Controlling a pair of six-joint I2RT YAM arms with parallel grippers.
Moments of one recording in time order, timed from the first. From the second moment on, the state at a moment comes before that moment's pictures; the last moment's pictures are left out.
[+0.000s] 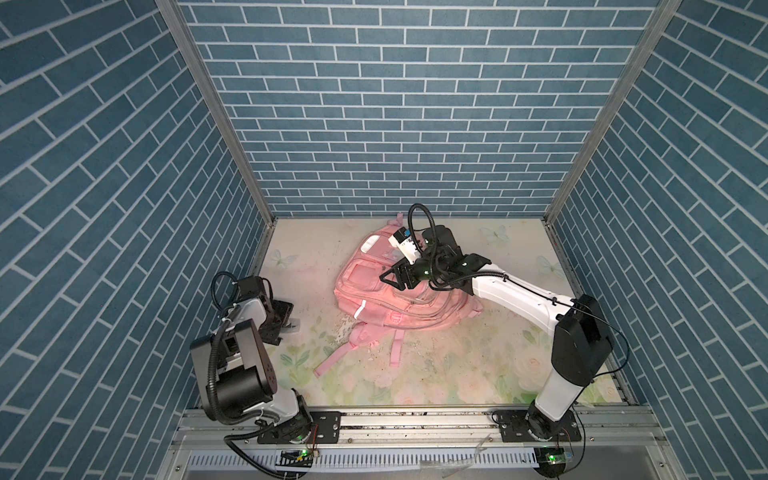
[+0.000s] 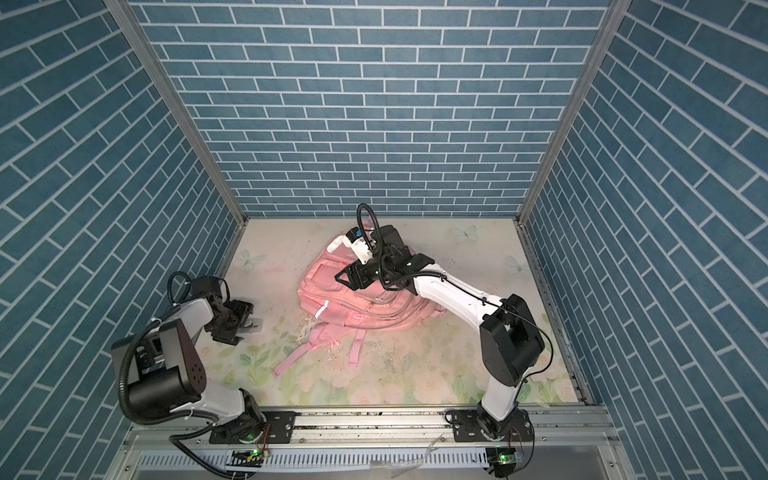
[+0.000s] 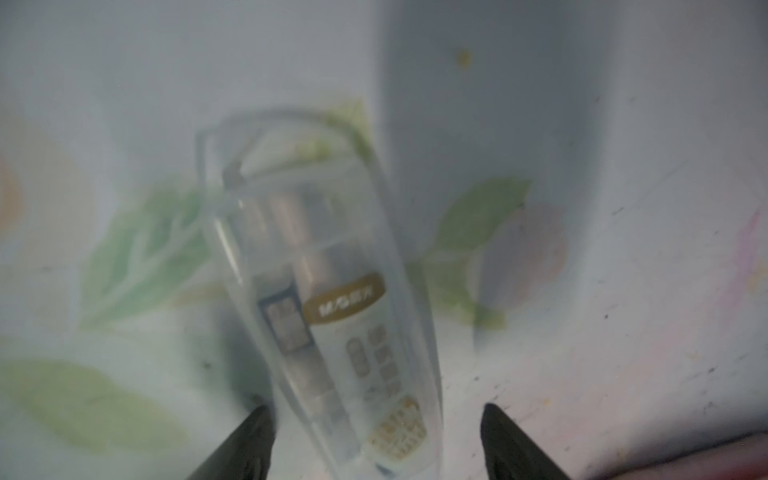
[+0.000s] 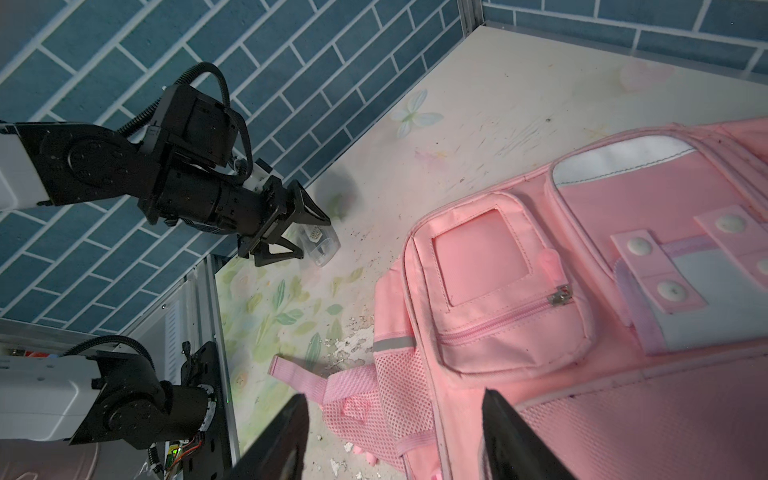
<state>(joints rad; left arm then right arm) 0.43 1.51 0.79 -0.54 0.11 -0.94 0.79 1.74 1.41 -0.26 -0.50 0.17</state>
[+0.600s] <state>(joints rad) 0.45 1.67 0.93 -0.49 0.01 -0.99 0.71 1.83 1.45 -0.32 -0.53 0.14</state>
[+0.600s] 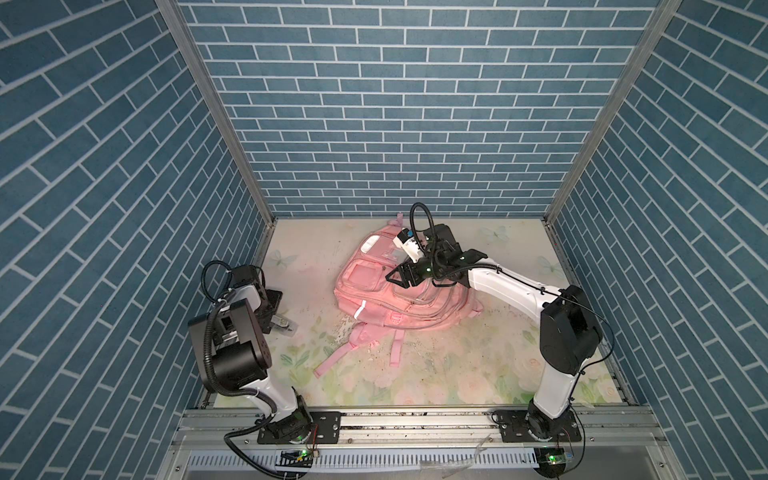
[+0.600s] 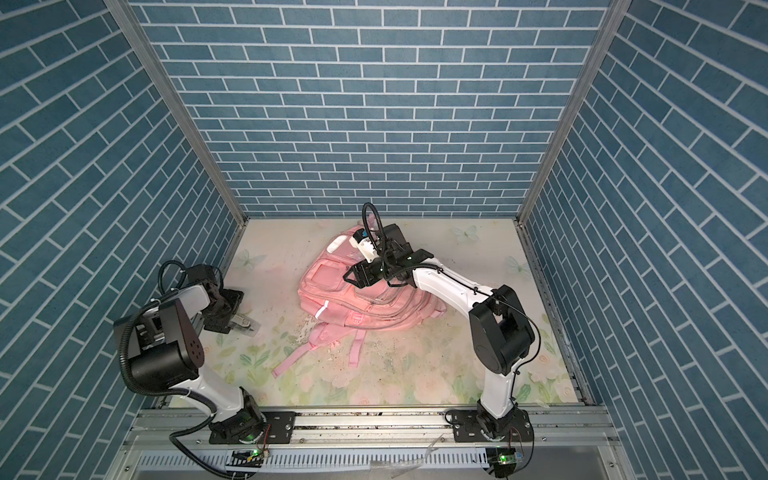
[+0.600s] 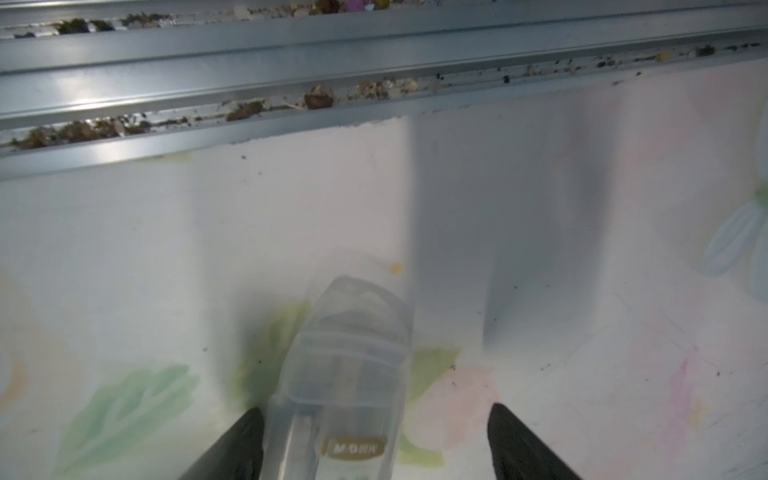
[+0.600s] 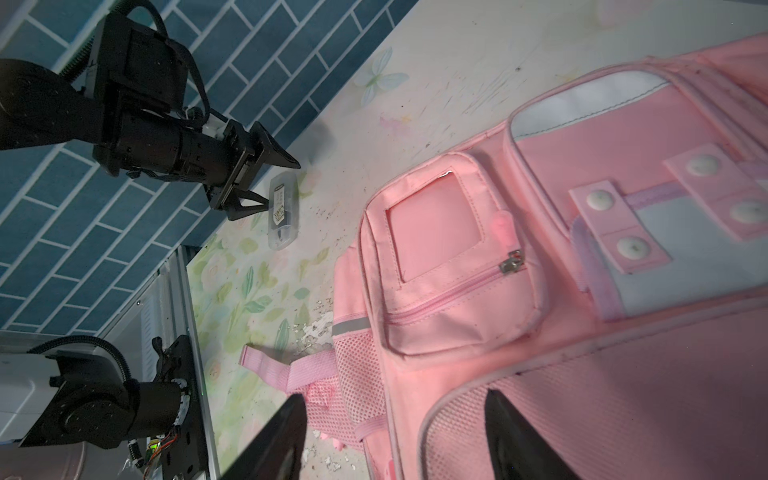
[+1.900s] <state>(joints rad) 0.39 1.71 0.98 -0.68 -0.15 -0.79 0.60 1.82 1.31 -0.25 -0.62 0.14</state>
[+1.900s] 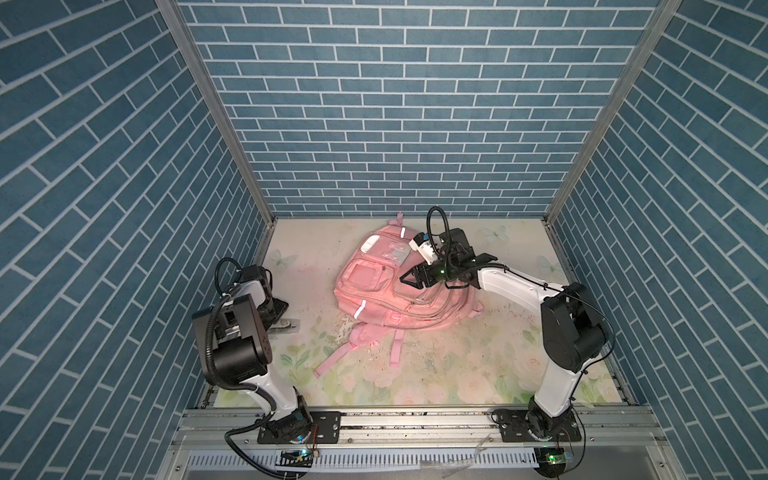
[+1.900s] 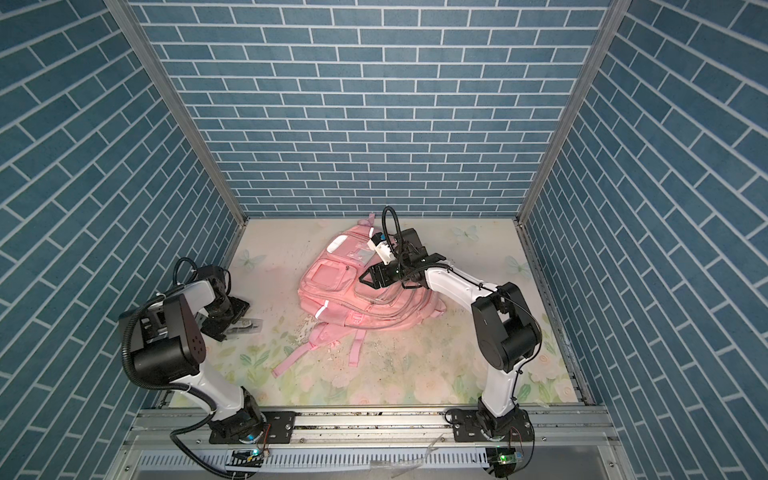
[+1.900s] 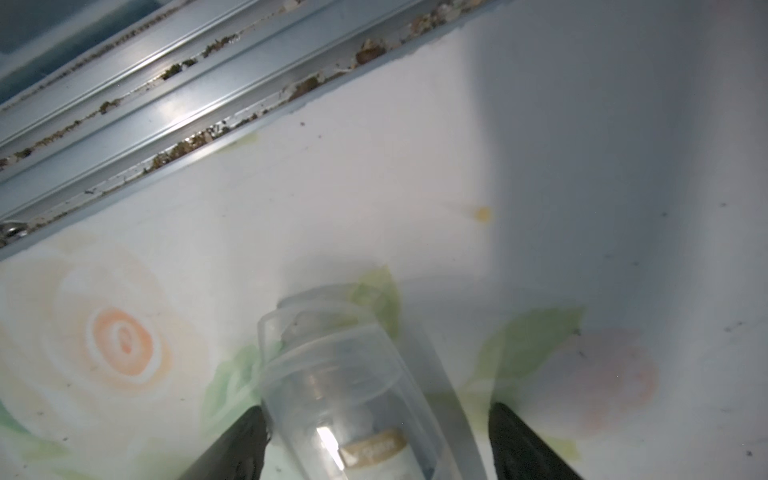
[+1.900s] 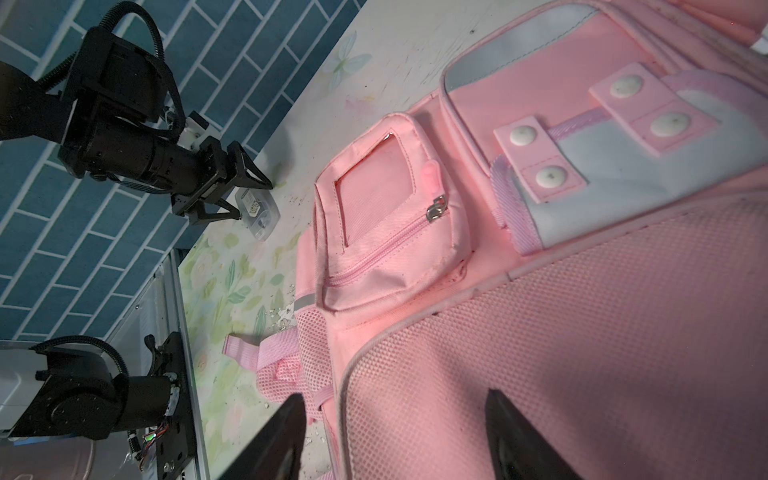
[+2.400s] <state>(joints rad) 0.38 1.69 0.94 -0.61 -0.14 -0.81 0.58 1.81 1.31 -0.24 -0.64 0.14</state>
